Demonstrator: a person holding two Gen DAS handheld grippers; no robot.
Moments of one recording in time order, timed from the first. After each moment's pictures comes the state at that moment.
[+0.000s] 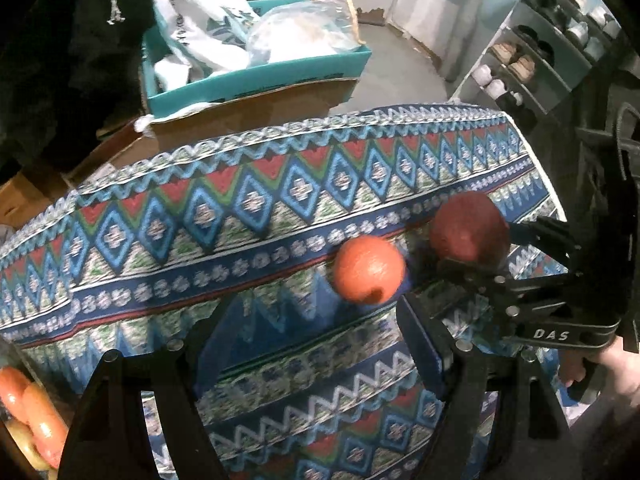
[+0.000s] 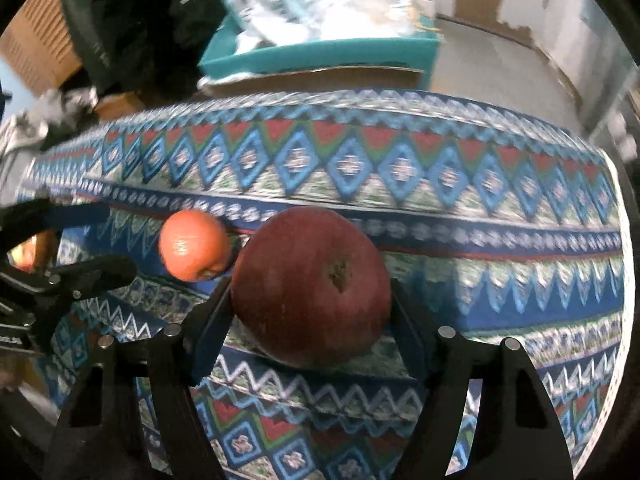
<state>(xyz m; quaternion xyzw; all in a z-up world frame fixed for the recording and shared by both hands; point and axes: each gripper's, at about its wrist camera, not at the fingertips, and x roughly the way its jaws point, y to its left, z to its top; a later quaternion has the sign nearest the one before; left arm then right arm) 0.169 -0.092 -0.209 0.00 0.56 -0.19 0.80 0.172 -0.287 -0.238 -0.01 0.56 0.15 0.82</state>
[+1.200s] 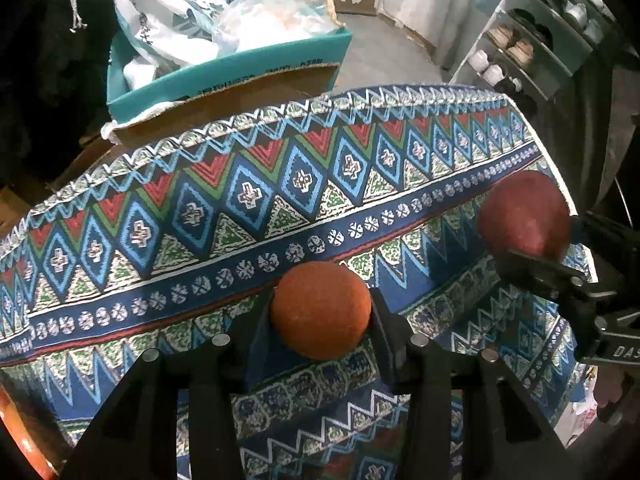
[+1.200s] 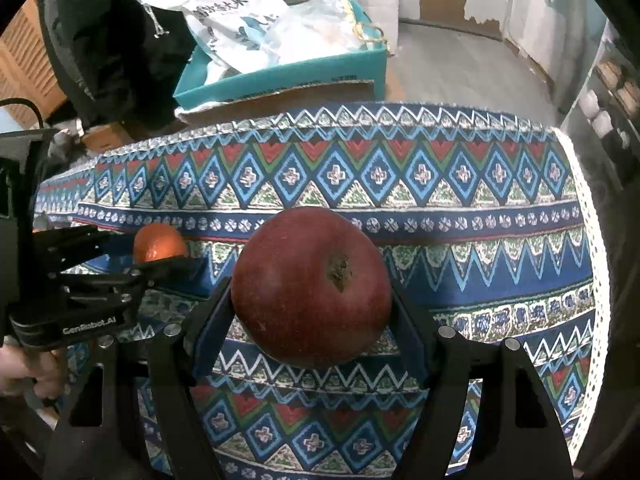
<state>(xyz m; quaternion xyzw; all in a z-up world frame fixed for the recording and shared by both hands) 0.178 -0.127 -0.229 0.02 0.57 -0.19 0.80 0.161 -0.311 -0.213 0.01 0.54 0.13 0.83</state>
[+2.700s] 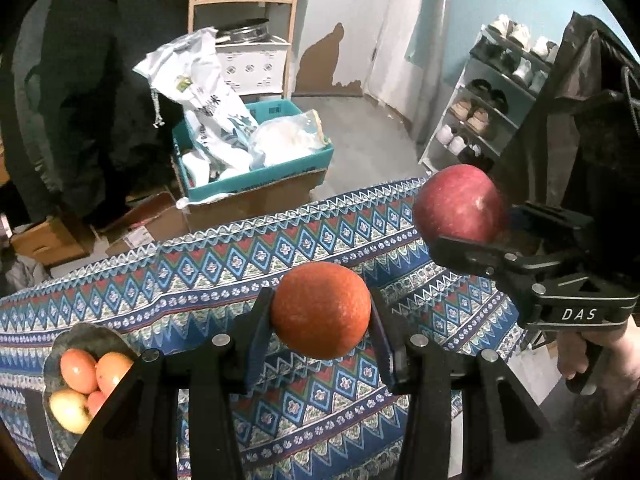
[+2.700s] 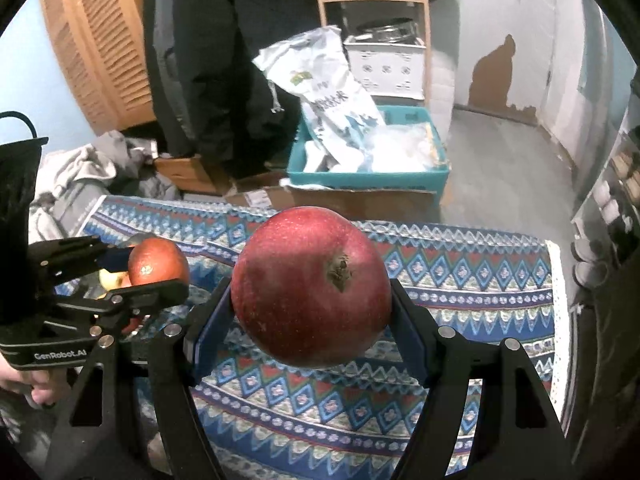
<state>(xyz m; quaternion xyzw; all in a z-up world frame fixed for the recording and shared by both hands) 0.078 -0.052 -0.062 0.00 0.45 -0.20 0.87 0.095 -0.241 -0.068 -0.01 0.43 0.22 0.87</state>
